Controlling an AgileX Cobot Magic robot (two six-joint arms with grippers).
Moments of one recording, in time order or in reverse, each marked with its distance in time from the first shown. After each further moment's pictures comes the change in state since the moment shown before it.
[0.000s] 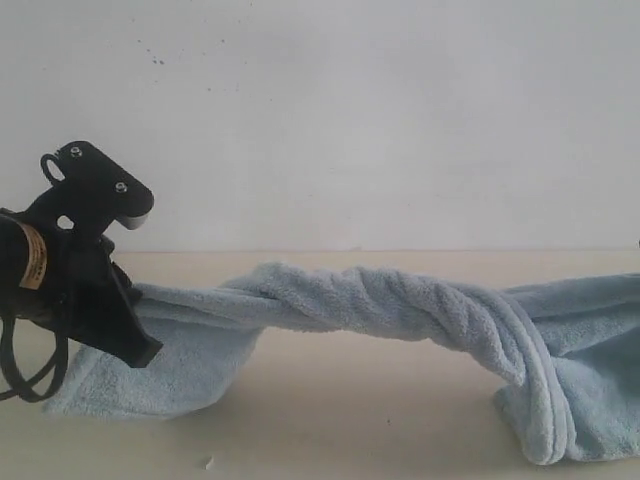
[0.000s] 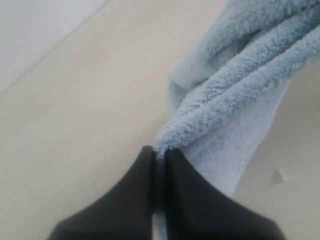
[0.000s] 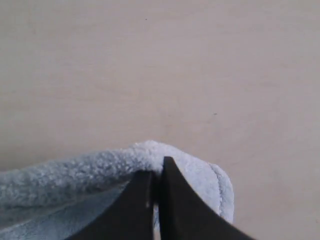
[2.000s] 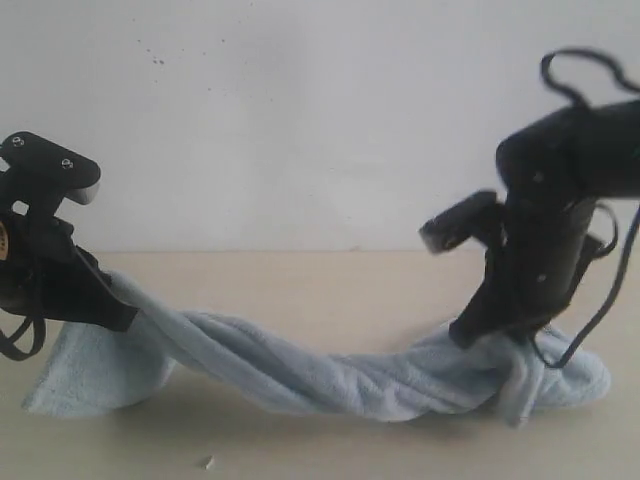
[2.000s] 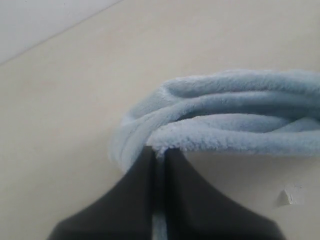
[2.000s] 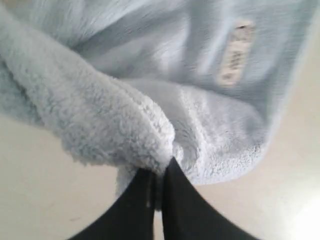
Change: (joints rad) left arm 0.145 0.000 0.000 -0.242 -0.074 0.121; right arm 0.607 0.076 -0.073 -0.306 0.242 0.050
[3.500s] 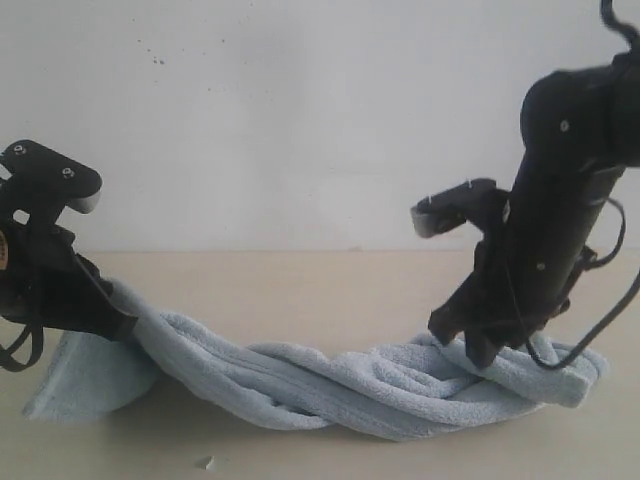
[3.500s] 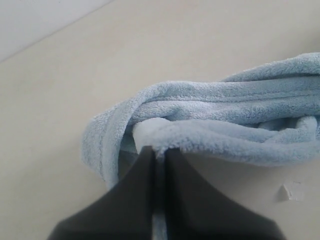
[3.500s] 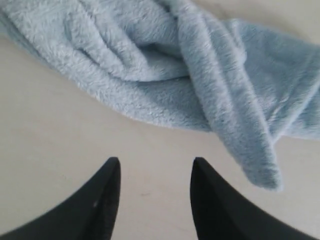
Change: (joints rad) left arm 0.000 0.000 0.024 0.000 -0.023 0.010; right arm -0.010 -0.043 -0.008 0.265 0.073 -0.126
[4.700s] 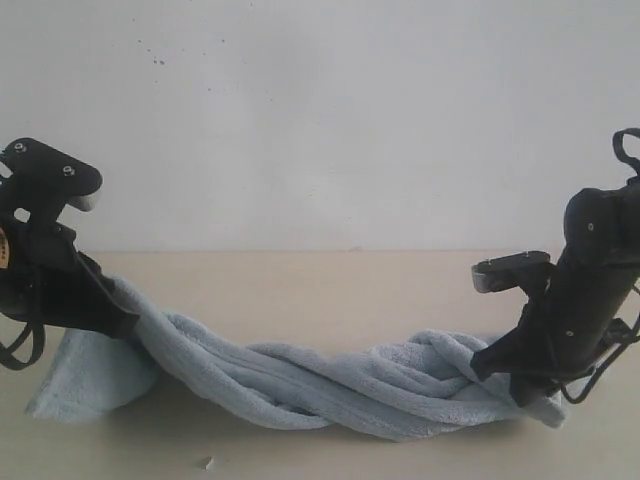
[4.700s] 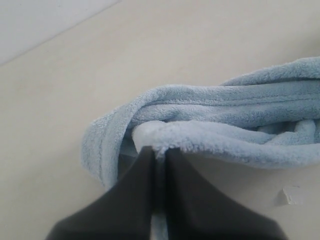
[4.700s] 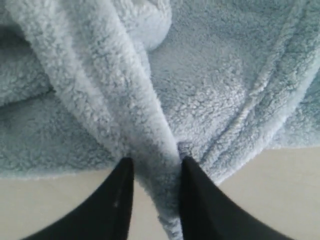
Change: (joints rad) left arm 0.000 0.000 0.000 0.000 -0.012 -0.002; right arm -0.209 0.193 0.119 0.091 -0.294 -0.032
